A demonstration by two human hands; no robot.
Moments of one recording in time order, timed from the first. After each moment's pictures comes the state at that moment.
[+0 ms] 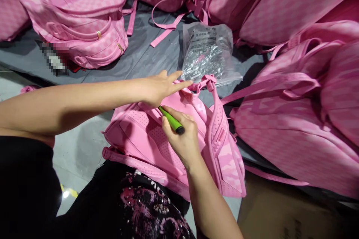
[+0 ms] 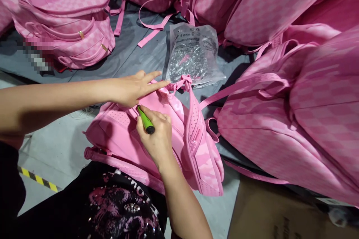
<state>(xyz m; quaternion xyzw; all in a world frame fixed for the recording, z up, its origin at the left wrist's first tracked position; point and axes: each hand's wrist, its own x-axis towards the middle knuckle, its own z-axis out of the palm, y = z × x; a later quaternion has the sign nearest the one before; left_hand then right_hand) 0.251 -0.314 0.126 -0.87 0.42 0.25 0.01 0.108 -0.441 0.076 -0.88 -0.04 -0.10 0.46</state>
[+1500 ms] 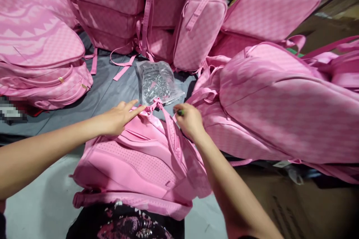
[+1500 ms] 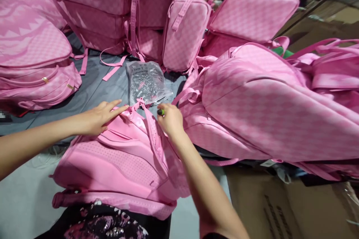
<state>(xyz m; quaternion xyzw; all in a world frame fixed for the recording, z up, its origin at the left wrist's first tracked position) 0.243 -0.303 0.127 -0.88 0.43 0.18 0.01 0.169 -0.579 0.100 -0.99 0.05 -0.06 0.11</state>
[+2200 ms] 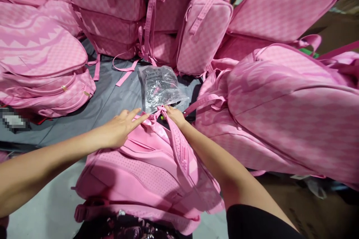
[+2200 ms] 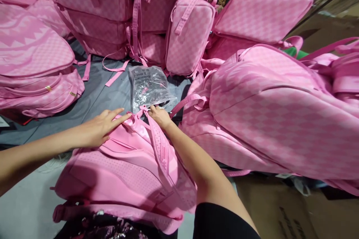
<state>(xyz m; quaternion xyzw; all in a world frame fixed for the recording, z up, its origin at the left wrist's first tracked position) 0.243 -0.304 0.125 -0.89 0.43 0.18 0.00 0.257 -0.580 0.033 -0.99 -0.11 0.09 -0.03</state>
